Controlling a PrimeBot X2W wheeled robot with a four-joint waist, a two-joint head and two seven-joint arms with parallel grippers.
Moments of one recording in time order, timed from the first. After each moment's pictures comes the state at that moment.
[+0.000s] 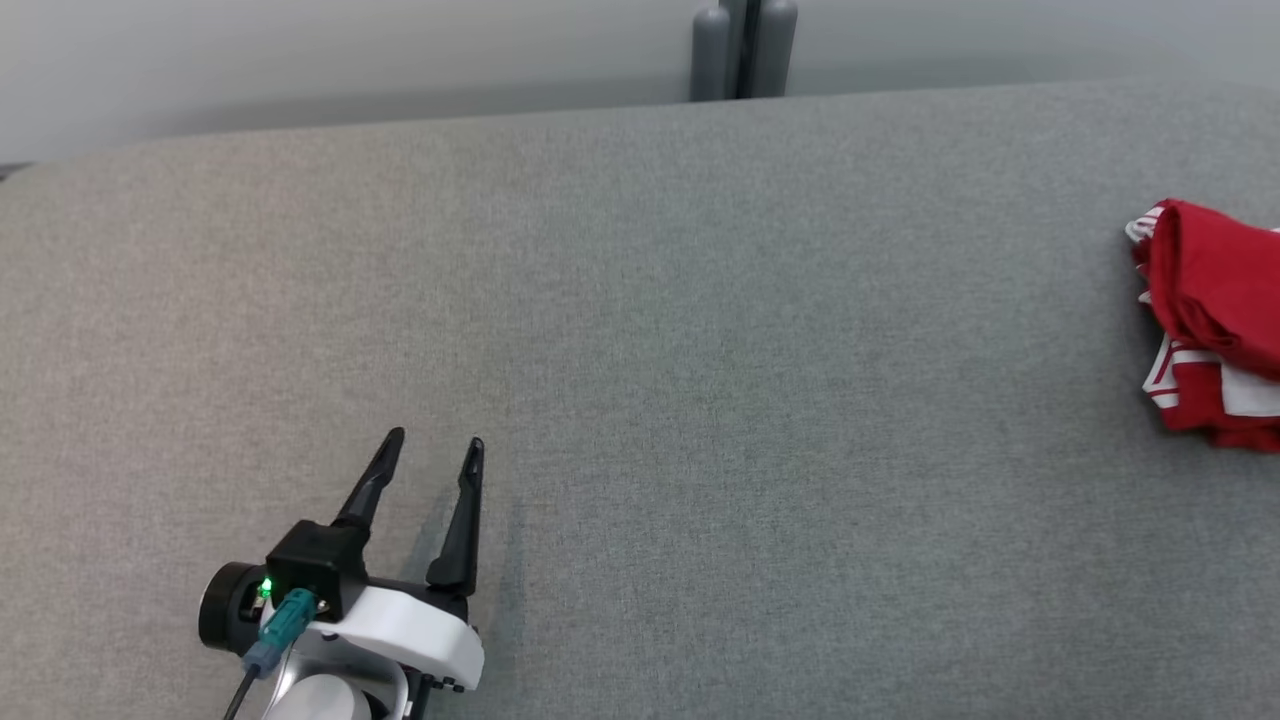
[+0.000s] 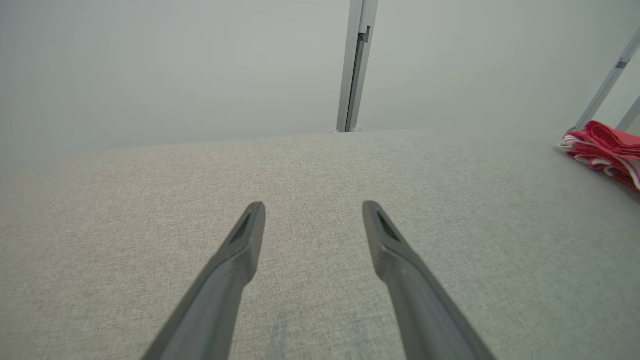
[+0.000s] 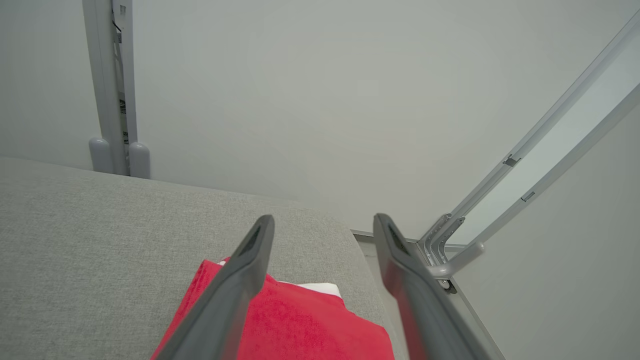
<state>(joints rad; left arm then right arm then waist) -0.15 0.21 -0.40 0.19 -0.37 0.14 -0.23 -0.92 -0.45 -0.09 1.12 -0.14 0.13 -0.24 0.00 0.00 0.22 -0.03</state>
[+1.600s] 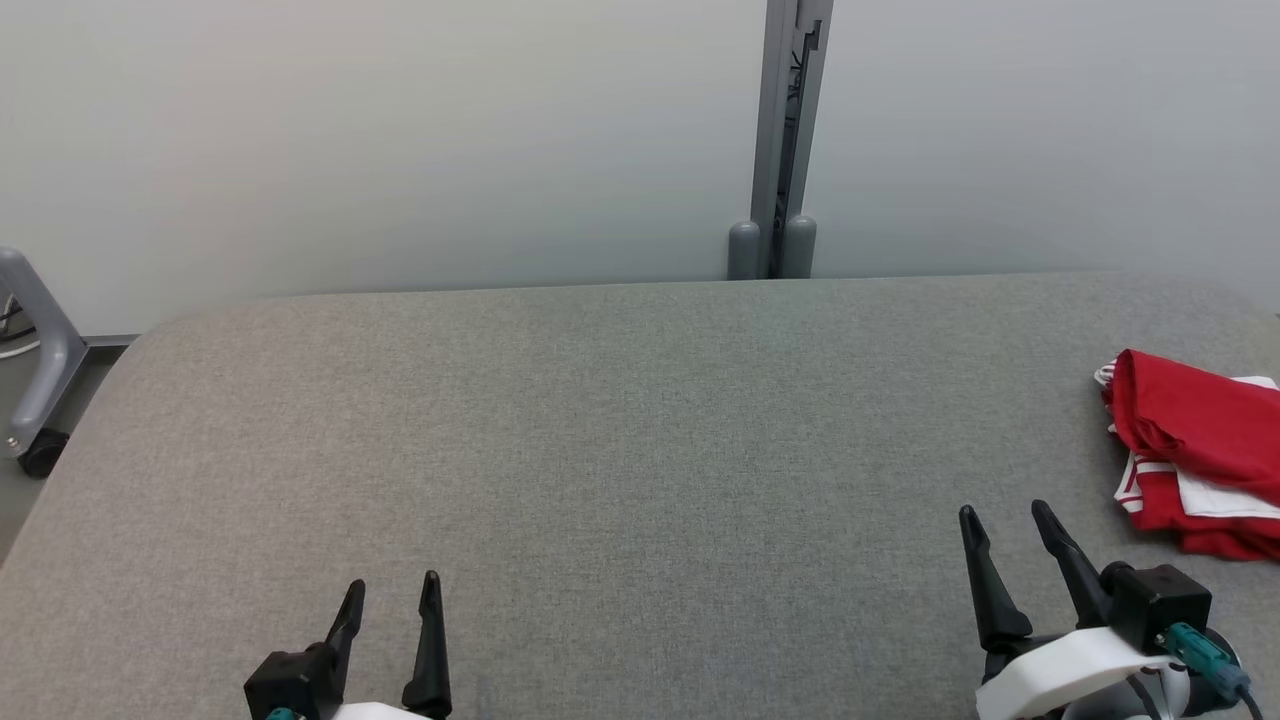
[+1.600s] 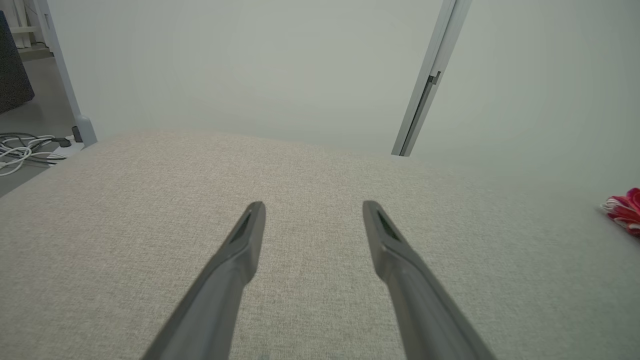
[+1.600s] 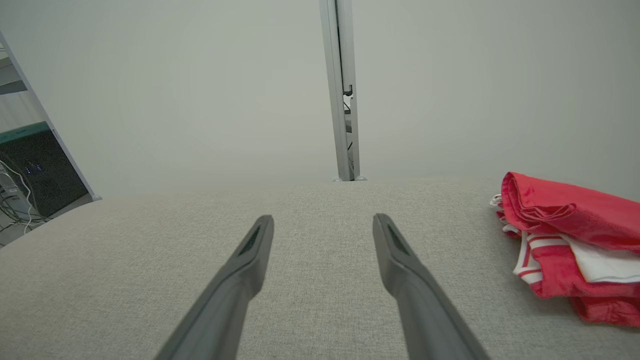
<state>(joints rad) 0.04 0.11 -0.27 0.29 -0.43 0.19 -0.26 -0.09 -0.05 0.06 0.40 0.20 0.13 -0.26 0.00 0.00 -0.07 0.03</state>
